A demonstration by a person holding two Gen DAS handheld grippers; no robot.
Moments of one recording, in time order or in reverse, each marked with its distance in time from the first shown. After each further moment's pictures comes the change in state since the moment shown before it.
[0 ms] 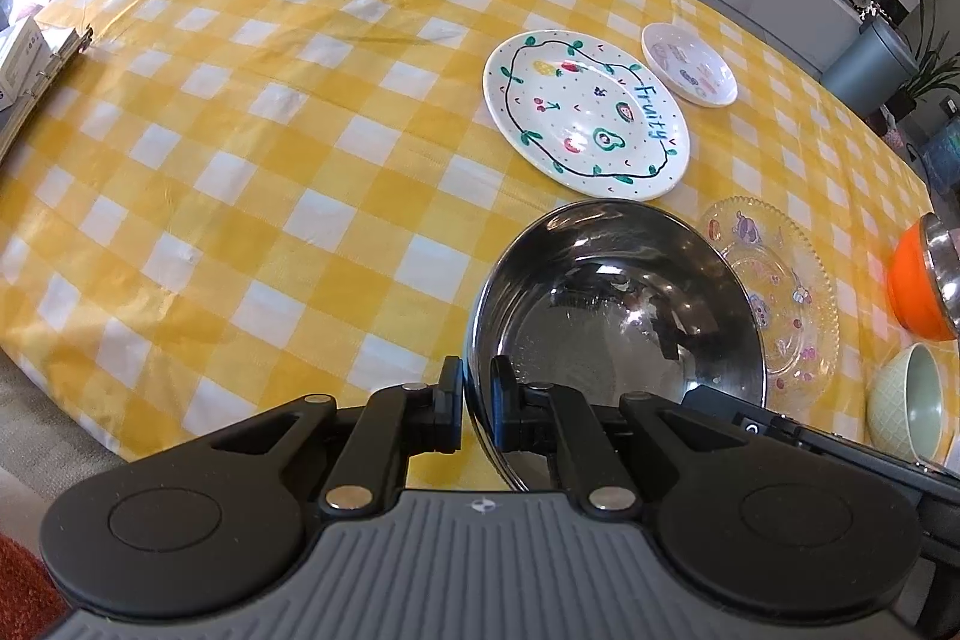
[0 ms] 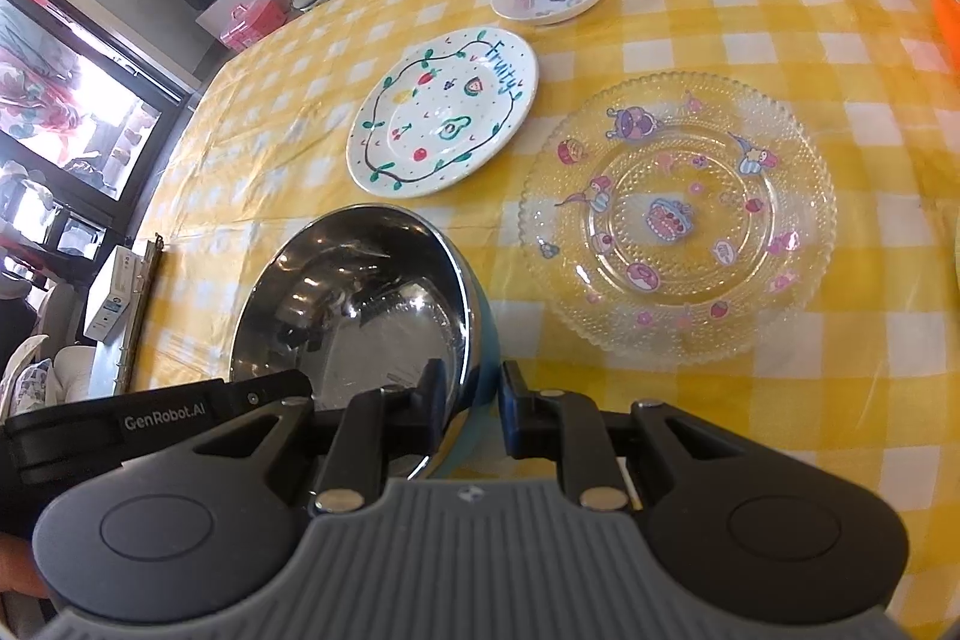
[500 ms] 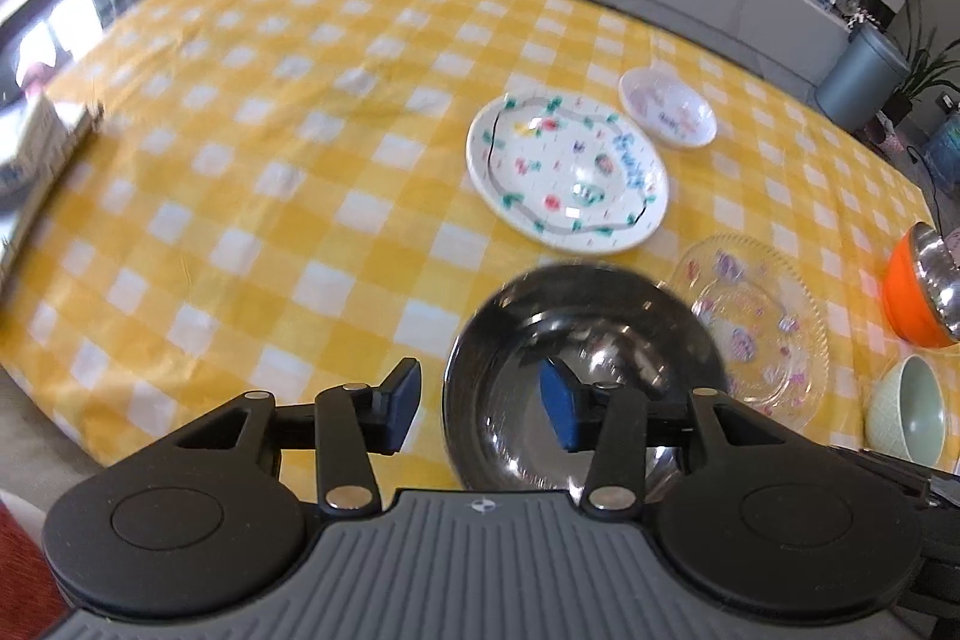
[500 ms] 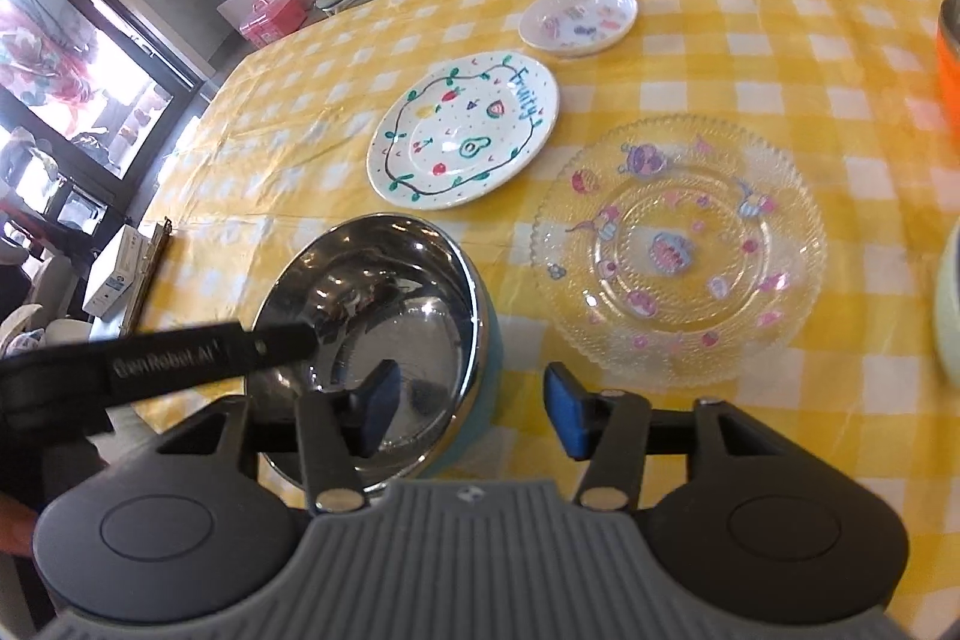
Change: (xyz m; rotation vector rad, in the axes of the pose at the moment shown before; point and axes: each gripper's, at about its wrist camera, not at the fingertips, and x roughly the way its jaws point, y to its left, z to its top) left arm -0.027 -0.015 0.010 0.067 -0.110 0.040; right arm -0.024 0.009 -0.001 -0.099 -0.041 -0.024
